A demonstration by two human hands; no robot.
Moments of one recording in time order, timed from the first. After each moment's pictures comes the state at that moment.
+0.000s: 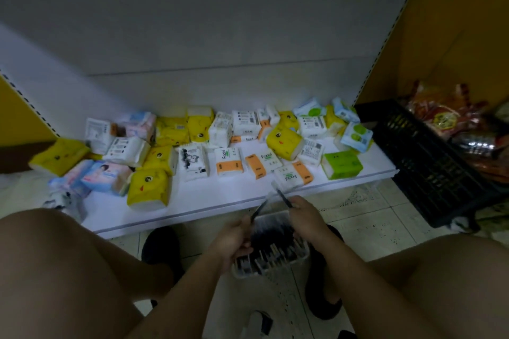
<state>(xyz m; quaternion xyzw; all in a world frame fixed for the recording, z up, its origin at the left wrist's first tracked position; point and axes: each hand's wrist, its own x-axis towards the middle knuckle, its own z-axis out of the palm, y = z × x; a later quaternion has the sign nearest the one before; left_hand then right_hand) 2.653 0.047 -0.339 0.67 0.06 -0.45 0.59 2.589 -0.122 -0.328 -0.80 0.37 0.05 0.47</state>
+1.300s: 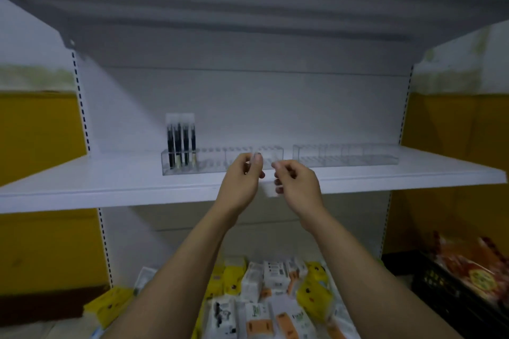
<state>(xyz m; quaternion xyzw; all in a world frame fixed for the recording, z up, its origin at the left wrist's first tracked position) 2.735 0.060 0.059 0.72 -0.30 0.08 0.62 2.691 -0.059 0.046 -0.74 0.07 -0.37 0.55</state>
